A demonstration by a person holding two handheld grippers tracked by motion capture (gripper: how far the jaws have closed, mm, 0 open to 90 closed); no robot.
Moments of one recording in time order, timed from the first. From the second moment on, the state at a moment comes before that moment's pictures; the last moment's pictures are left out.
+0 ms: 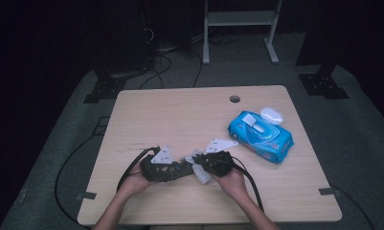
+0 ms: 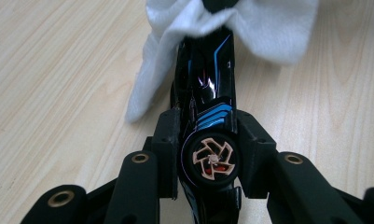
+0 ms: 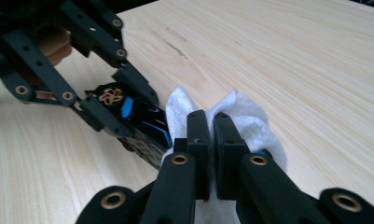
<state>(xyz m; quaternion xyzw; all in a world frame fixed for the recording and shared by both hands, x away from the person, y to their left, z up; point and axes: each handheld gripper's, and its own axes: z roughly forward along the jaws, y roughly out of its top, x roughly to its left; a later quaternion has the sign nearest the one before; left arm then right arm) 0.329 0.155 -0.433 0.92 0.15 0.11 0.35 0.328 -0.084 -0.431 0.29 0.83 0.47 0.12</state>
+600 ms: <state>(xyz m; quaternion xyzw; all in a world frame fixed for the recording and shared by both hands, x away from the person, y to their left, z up) 0.329 0.163 -0.433 0.92 0.14 0.11 0.35 0.333 -0.109 -0.433 0.31 0.81 0.47 0.13</state>
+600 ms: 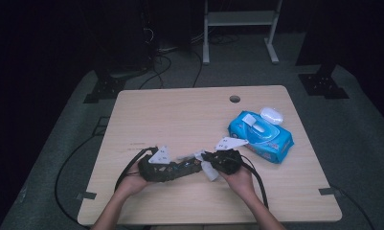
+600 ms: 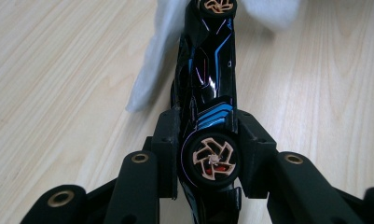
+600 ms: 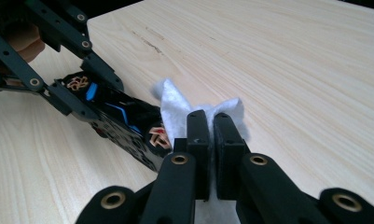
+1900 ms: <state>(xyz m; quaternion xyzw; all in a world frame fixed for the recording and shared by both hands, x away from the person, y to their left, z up) 0.350 0.105 -0.437 0.95 0.15 0.10 0.25 0.330 -0.139 -0.441 0.34 0.79 0.50 0.09</state>
